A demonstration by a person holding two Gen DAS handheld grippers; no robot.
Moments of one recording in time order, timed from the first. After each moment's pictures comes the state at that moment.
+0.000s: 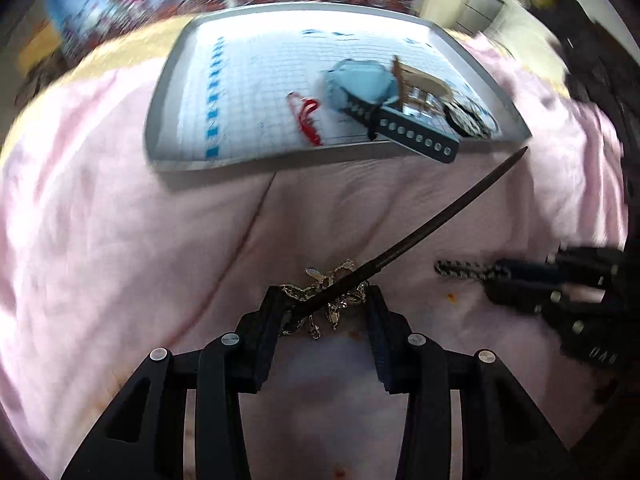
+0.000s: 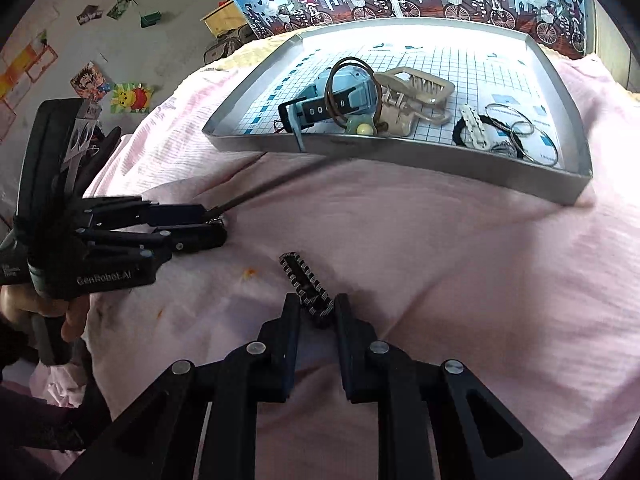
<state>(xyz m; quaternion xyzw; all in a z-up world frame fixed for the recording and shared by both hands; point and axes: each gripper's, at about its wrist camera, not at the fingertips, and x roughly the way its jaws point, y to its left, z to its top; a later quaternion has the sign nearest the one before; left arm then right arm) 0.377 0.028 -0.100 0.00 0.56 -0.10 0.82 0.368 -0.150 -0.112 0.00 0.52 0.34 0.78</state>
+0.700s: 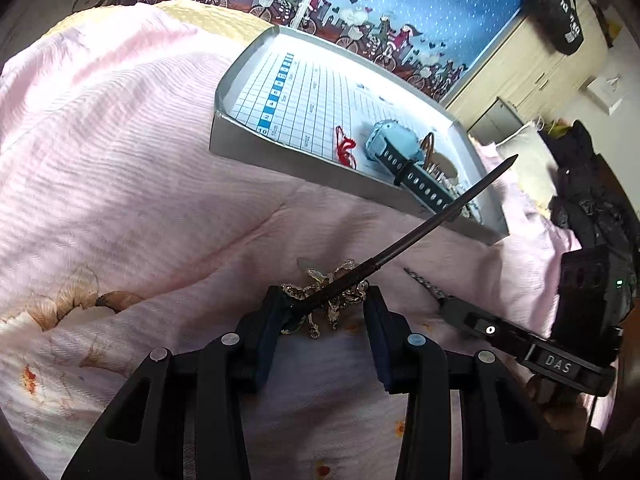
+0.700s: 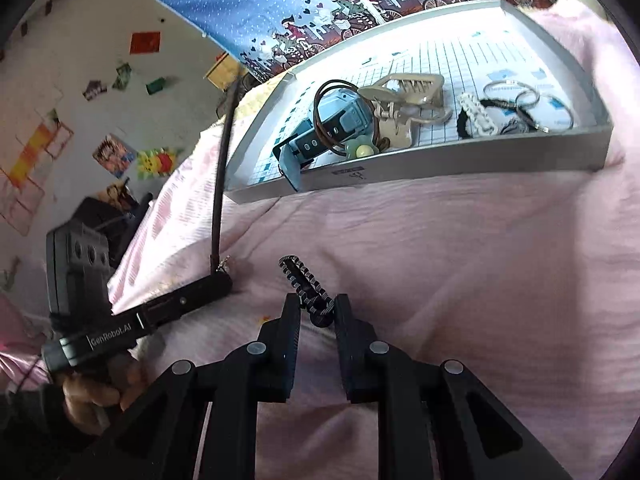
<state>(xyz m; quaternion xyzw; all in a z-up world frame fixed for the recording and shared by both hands) 0.336 0.079 -0.098 -0.20 0.46 -0.09 0.86 0.390 -0.162 -0.131 0.16 0.49 0.36 0.77</state>
